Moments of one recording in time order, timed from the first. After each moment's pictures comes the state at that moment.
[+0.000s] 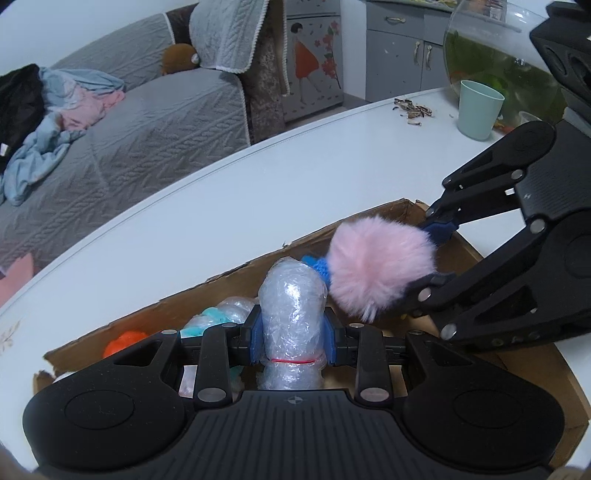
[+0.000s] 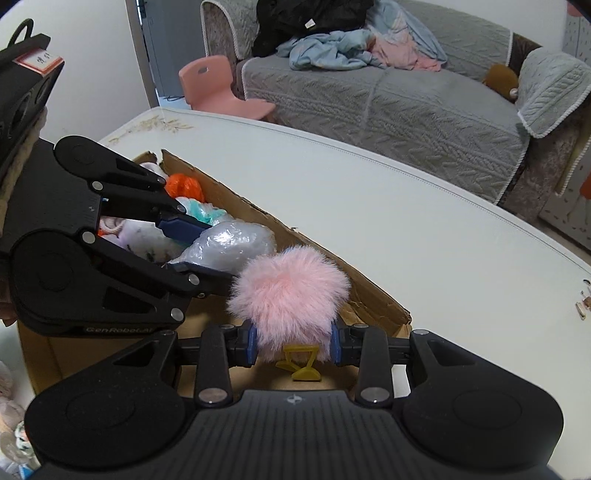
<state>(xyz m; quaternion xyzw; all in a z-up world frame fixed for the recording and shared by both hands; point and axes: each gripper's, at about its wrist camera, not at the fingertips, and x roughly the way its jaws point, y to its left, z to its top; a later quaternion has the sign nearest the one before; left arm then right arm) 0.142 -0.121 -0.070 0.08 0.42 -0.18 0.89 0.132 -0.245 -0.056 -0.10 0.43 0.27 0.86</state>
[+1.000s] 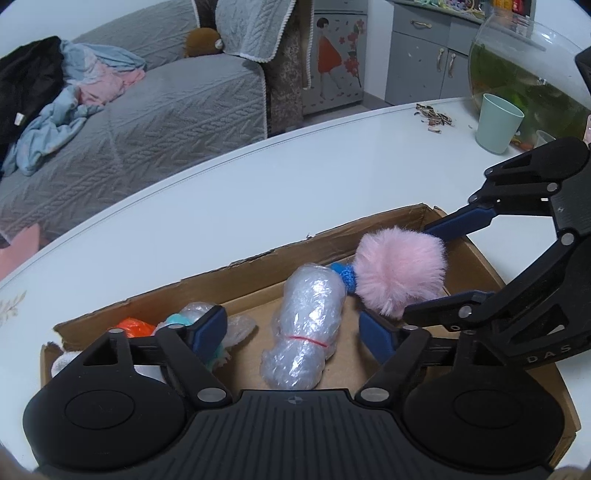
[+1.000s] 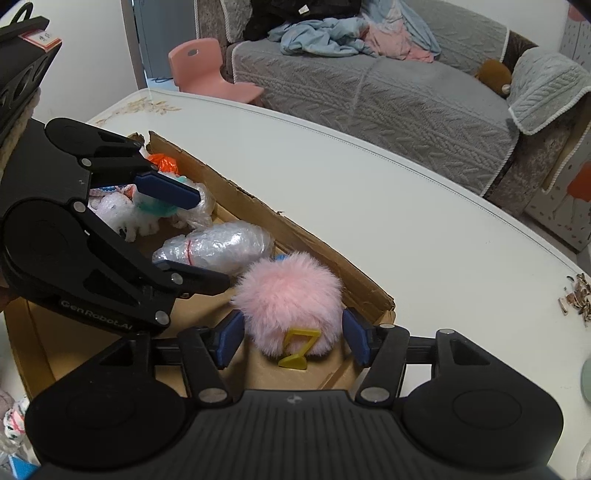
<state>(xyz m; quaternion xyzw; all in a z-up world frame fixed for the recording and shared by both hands) 0.143 -0.103 -0.062 0.04 0.44 -0.15 0.88 0.105 -0.258 -0.031 -0.13 0.45 0.25 0.85</state>
